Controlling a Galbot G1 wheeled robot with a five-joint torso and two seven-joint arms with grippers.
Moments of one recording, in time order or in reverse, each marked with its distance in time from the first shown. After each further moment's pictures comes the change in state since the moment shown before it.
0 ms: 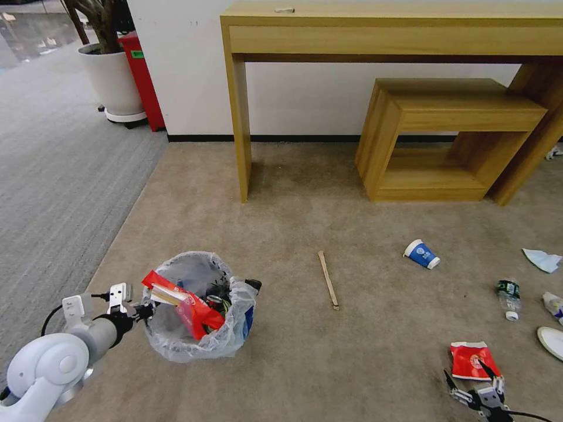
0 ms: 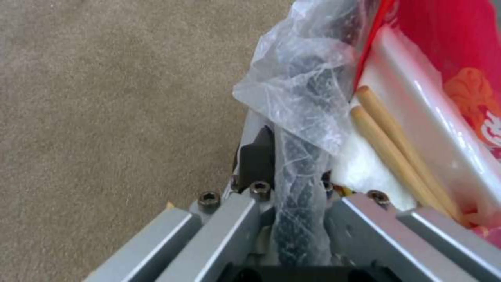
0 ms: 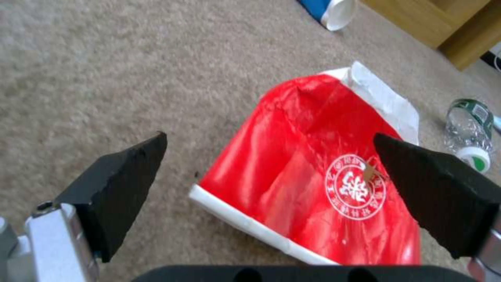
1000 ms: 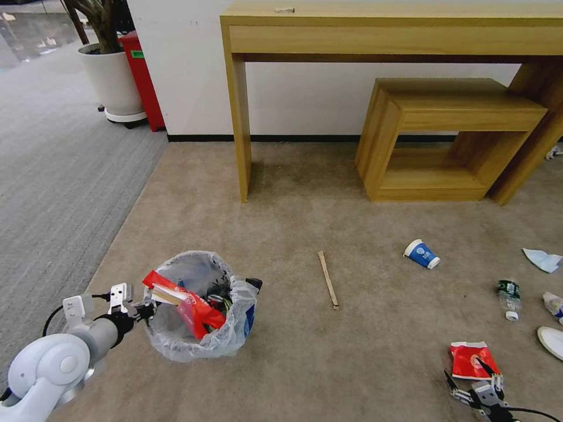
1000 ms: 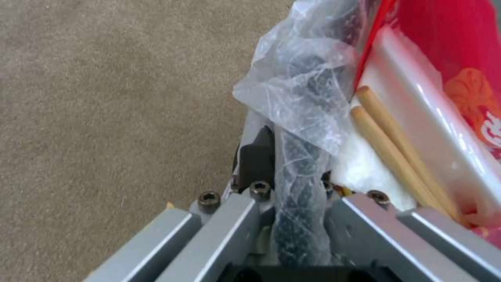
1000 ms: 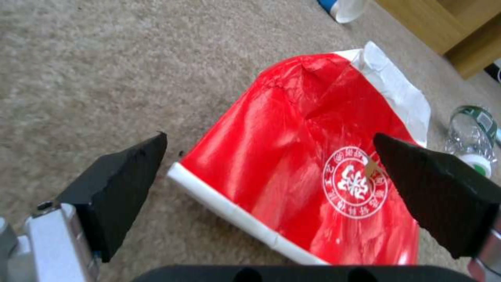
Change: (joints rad) left arm 0.001 -0.005 -0.001 -0.004 -0.002 -0.003 0.005; right arm 0.064 0.017 0.016 -0.092 -0.123 0.002 0.004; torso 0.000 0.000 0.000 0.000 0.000
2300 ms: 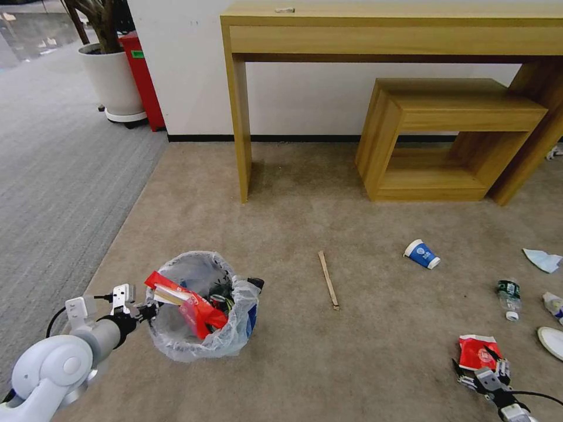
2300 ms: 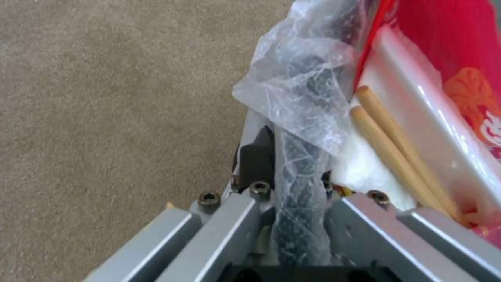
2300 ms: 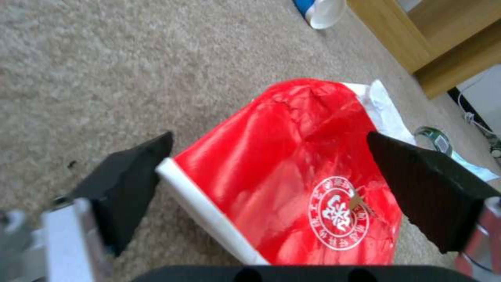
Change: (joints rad) left arm -0.010 -0.016 0.018 0.005 0.006 -0.004 0.001; right arm 0.102 0.026 0.078 -0.111 -0.216 0.002 0.067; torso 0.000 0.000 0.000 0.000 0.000
